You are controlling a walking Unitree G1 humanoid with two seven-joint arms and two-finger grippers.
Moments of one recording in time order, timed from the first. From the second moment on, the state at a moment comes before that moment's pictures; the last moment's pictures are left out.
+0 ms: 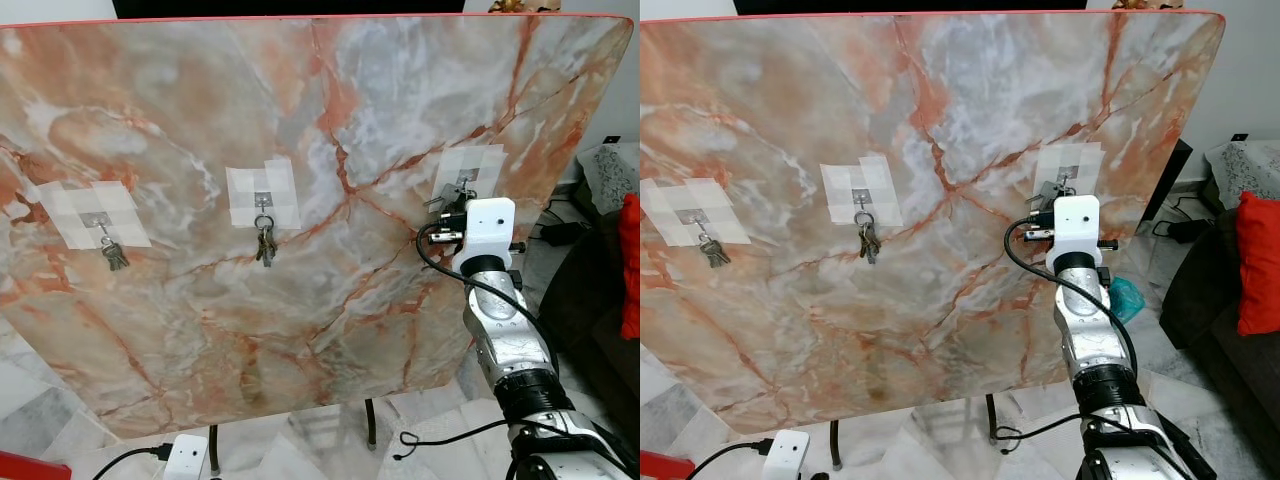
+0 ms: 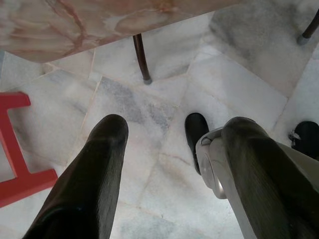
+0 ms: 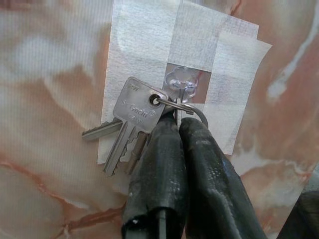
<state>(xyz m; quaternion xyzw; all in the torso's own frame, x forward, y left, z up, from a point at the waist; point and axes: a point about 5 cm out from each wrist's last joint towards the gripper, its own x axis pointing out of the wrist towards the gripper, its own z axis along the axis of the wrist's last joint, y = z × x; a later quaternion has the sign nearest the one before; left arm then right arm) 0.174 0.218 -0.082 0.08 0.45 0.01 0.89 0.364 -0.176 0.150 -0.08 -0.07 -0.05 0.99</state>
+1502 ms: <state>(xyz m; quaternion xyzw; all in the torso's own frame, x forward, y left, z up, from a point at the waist) 0.179 0.218 -0.080 0.08 0.44 0.01 0.89 0.370 -0.179 0.152 -0.10 -0.04 -0.01 0.99</state>
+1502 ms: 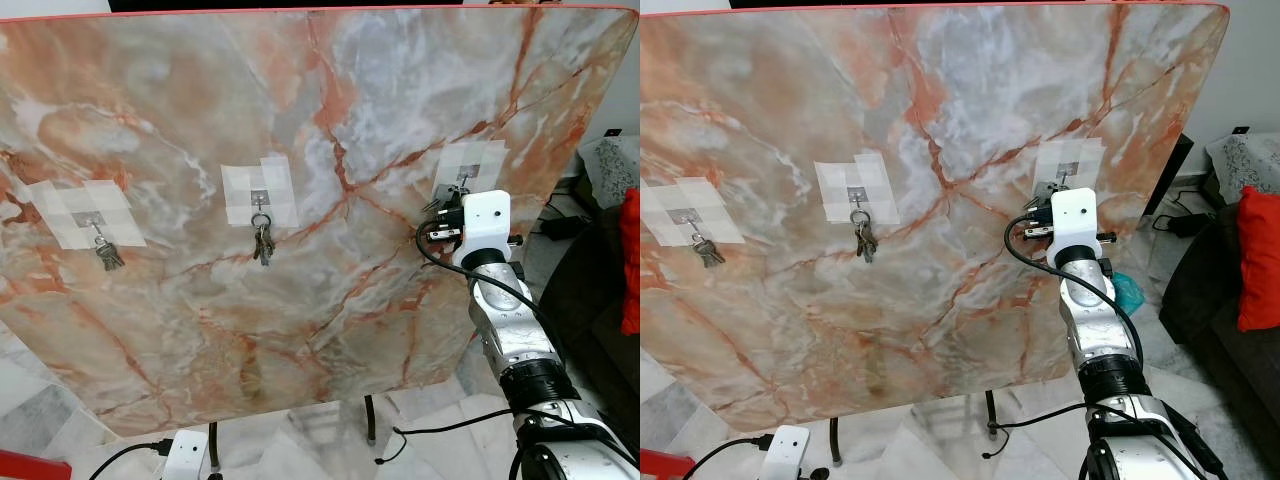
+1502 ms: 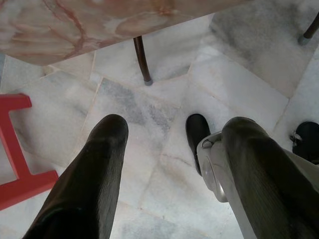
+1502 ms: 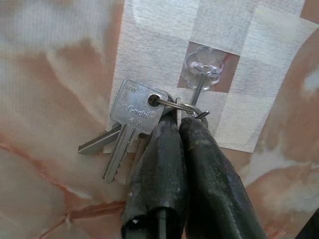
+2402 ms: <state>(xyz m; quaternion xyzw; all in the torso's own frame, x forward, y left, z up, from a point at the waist) 0.179 0.218 -0.079 0.09 0.44 0.01 0.89 0.370 -0.179 0.155 -0.10 -0.04 -0.02 0.99</state>
